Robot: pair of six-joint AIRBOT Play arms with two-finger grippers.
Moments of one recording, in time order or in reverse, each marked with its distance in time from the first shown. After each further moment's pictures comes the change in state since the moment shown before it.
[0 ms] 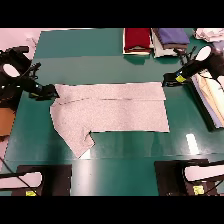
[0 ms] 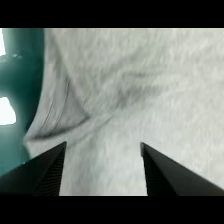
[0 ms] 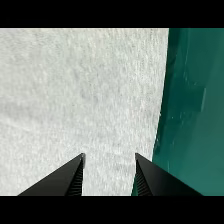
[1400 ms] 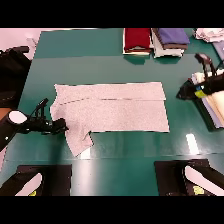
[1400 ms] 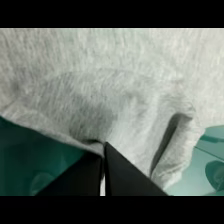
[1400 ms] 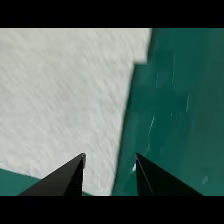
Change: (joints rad) left arm -0.089 0.488 -0.708 -0.246 0.162 -0.042; right arm -0.150 0.477 -0.439 -0.002 0.037 -0.051
